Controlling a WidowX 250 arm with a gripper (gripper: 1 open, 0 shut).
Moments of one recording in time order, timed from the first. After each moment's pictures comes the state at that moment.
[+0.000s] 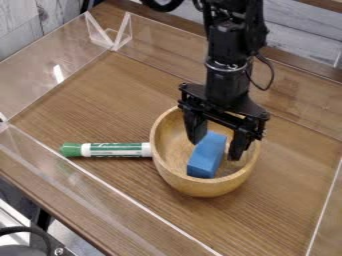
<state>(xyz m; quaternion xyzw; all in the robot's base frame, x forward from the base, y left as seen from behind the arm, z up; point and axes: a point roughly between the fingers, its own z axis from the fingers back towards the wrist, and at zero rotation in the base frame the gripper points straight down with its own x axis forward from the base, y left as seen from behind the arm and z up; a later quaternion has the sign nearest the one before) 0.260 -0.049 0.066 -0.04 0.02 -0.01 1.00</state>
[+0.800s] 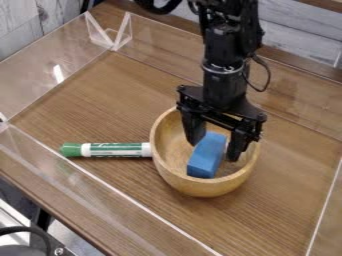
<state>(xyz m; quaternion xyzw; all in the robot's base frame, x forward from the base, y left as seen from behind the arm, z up) 0.261 -0.046 0.063 -0.04 0.01 -0.01 1.00</state>
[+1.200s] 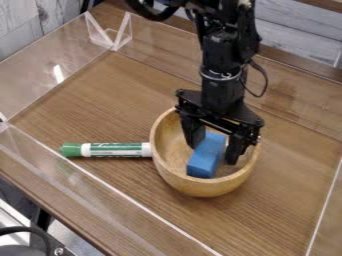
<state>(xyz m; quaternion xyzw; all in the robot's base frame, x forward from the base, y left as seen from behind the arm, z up) 0.260 -0.046 0.057 -0.05 0.01 -0.01 1.00</state>
